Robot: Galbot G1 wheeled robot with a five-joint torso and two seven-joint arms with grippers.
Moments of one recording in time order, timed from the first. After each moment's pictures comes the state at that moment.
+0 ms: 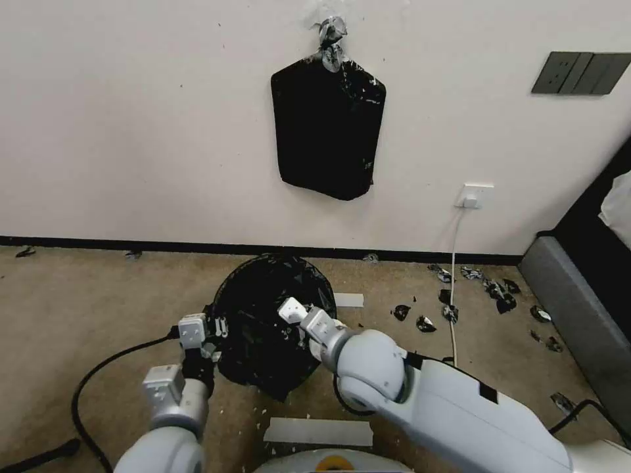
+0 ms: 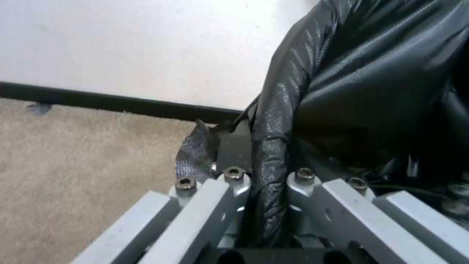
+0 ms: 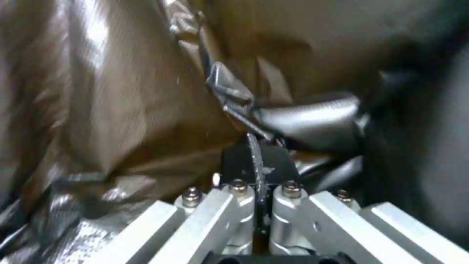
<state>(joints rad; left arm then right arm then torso) 1.77 -1.50 -0.52 -2.22 -0.16 0.21 -0.07 -0.74 1.11 -0.55 1.89 0.44 -0.73 0.26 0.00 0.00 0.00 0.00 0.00</state>
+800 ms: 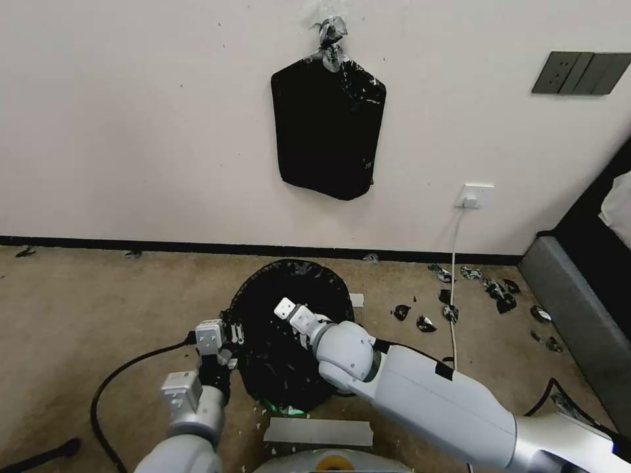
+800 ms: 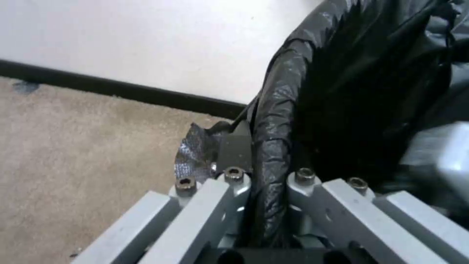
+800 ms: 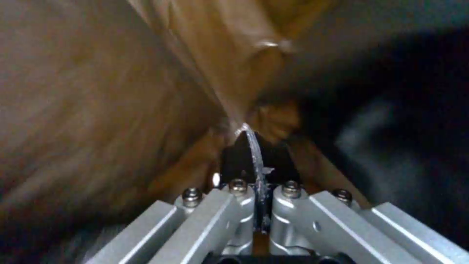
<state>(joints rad) 1.77 -1.53 -0.49 -2.24 -0.20 0.25 -0.10 -0.71 1.16 -0.58 1.76 0.40 -0.72 0.25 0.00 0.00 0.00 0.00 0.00</state>
